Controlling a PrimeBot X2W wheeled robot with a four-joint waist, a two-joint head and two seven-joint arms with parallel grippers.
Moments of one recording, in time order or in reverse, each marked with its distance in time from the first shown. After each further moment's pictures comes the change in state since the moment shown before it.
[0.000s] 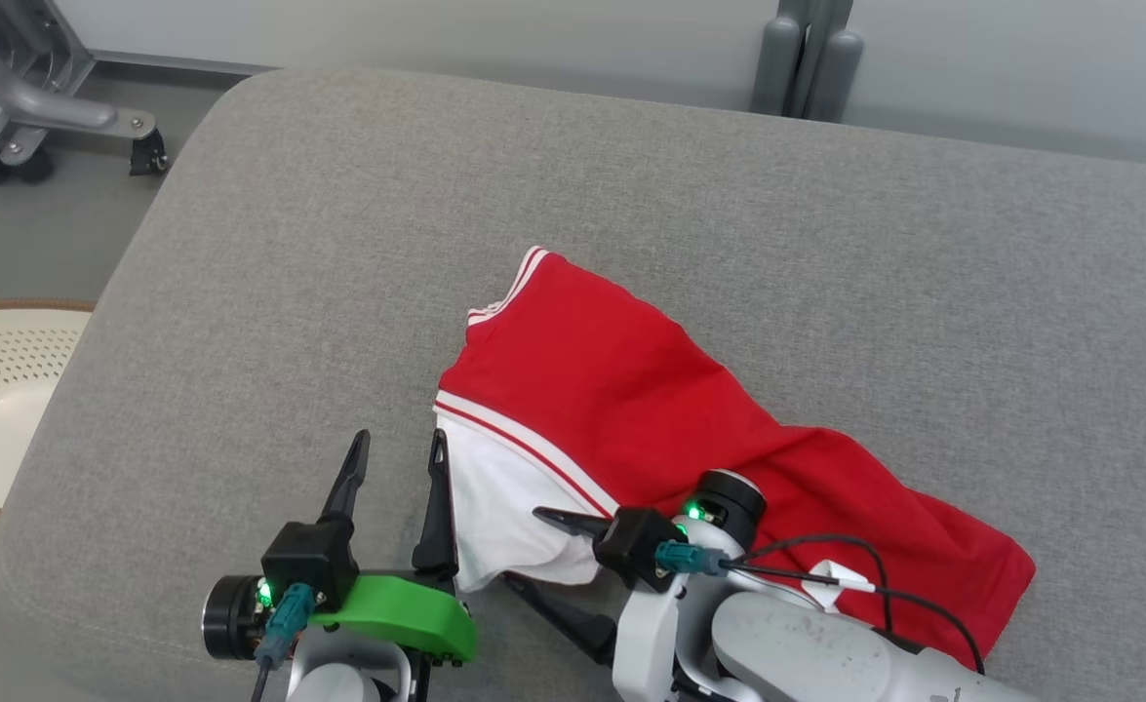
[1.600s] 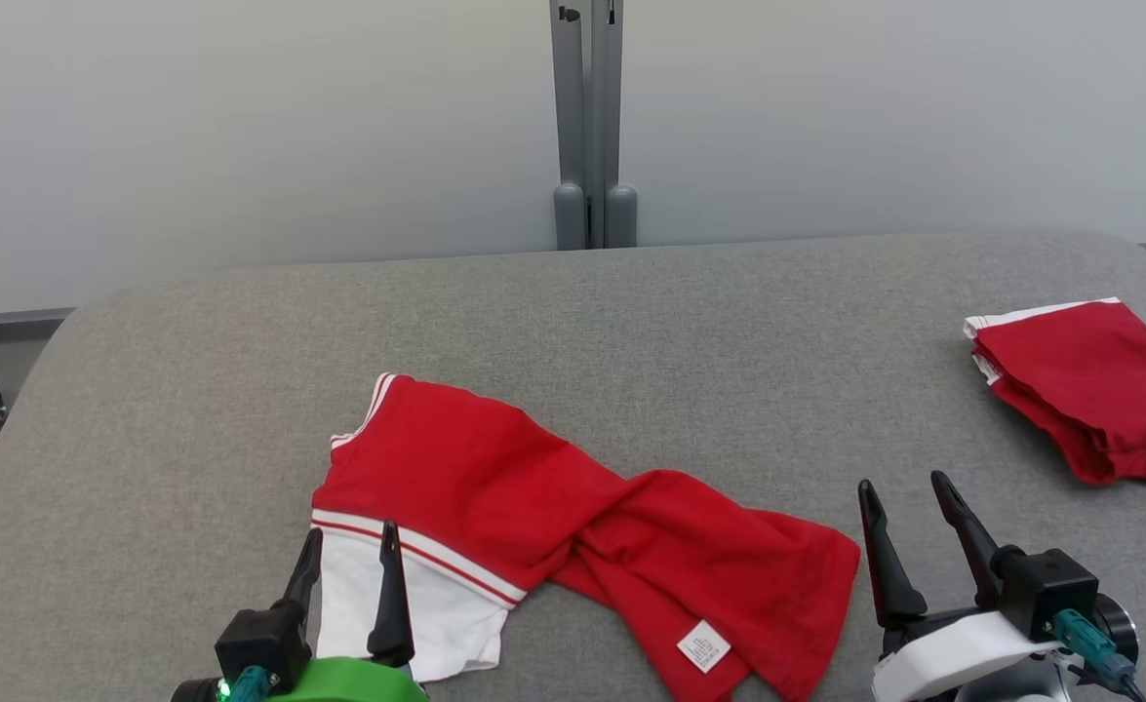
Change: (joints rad) left arm 0.149 0.000 0.098 0.005 -0.012 -0.027 0.000; right arm 0.703 0.076 -1.178 -0.481 -0.414 0.000 0.000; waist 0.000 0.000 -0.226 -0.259
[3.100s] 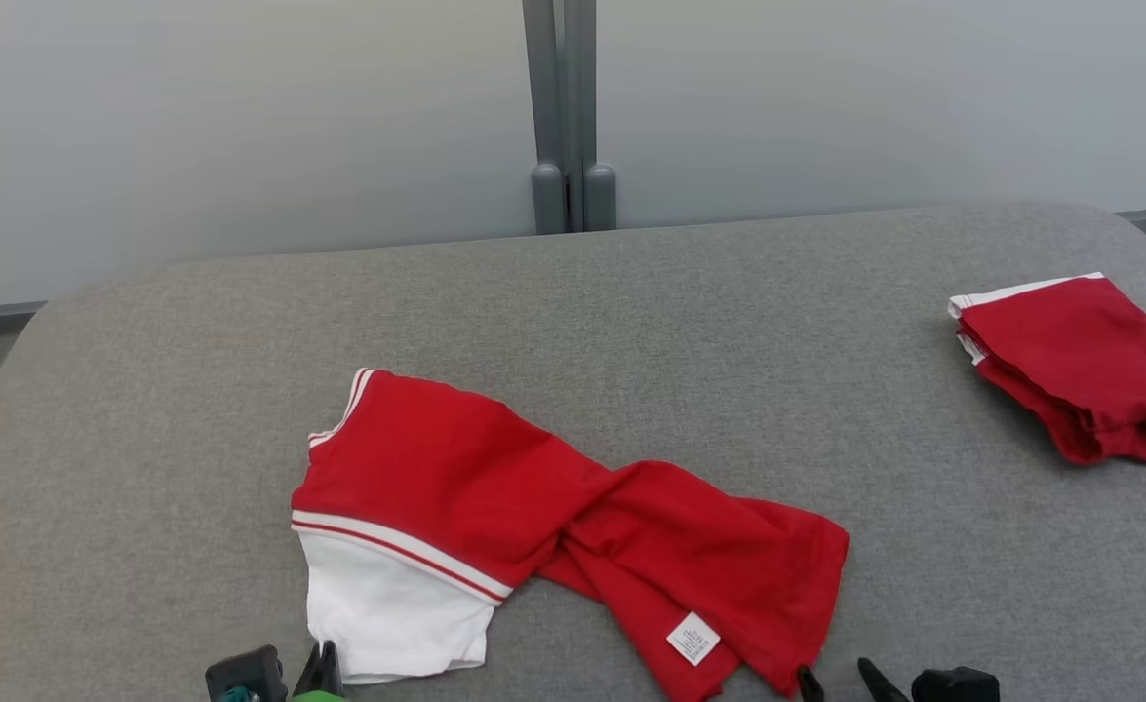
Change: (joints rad) left arm -0.091 0.005 0.038 0.439 -0.142 0.009 0.094; right arm 0.047 0.000 0.146 0.330 0.163 0.000 0.059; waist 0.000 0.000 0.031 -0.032
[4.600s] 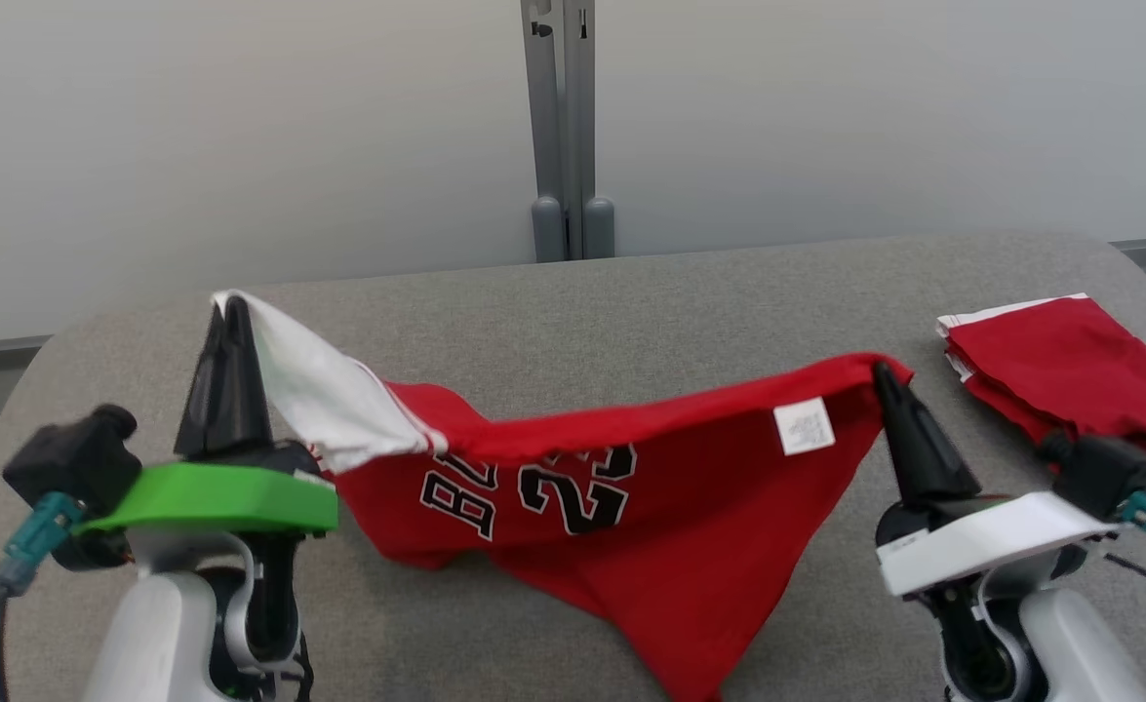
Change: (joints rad) left arm -0.120 0.066 0.052 -0.688 -0.097 0.000 0.047; right arm -0.195 -0.076 -0.013 -0.417 0.403 0.000 0.047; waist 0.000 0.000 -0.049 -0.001
